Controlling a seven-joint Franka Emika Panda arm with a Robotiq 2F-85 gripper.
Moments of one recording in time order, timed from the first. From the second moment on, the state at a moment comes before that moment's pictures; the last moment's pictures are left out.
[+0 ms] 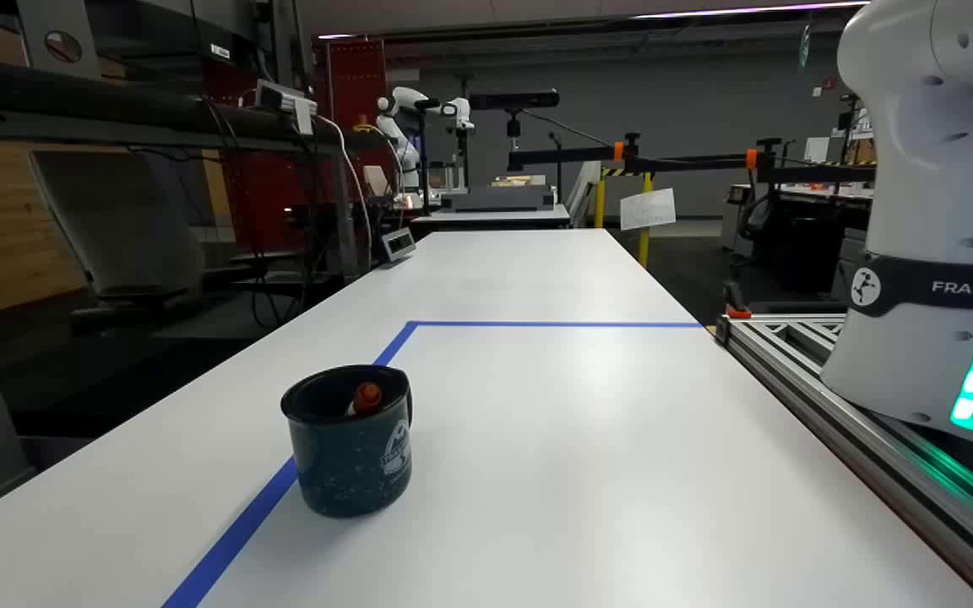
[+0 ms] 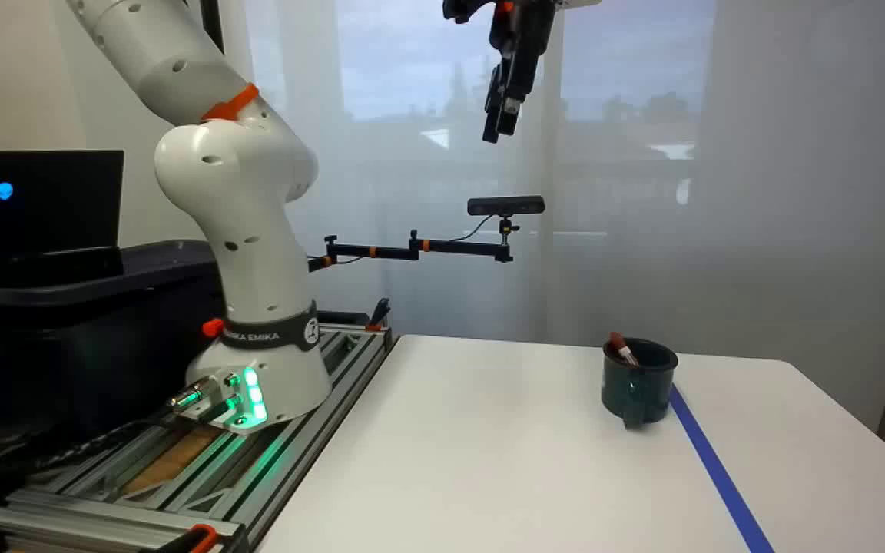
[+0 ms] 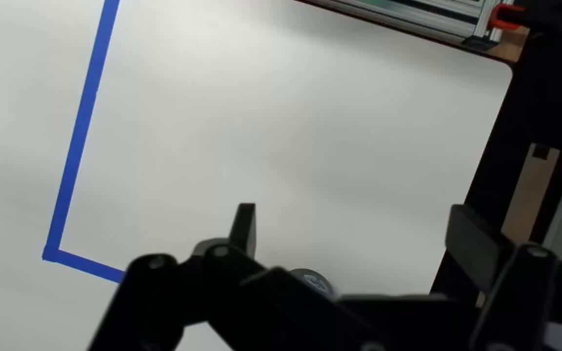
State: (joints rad) arm 0.12 -0.59 0.15 -2.35 -0.03 1.55 -0.04
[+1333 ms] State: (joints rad) arm 0.05 -0.24 -0.03 -2.31 0.22 1.82 -0.01
